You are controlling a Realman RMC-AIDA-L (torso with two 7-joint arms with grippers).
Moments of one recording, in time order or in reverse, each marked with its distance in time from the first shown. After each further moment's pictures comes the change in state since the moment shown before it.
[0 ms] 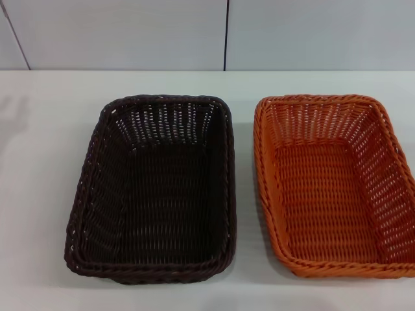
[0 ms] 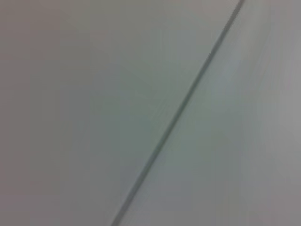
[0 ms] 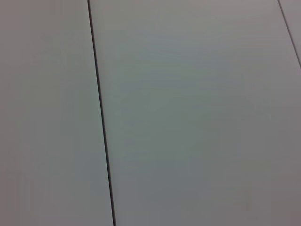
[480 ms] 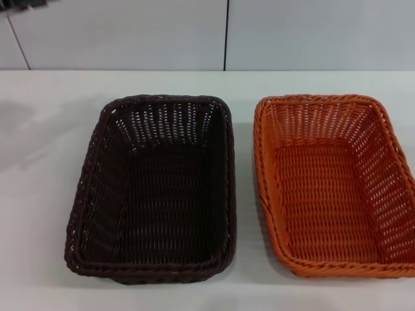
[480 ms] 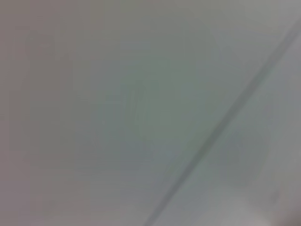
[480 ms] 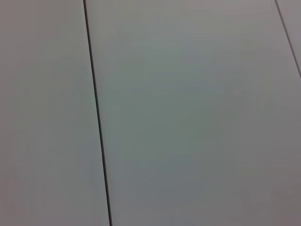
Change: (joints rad) left arm -0.111 0.264 0.313 -0.285 0.612 0.039 -0.922; right arm -0.010 0.000 0.001 0.004 0.000 0.008 0.000
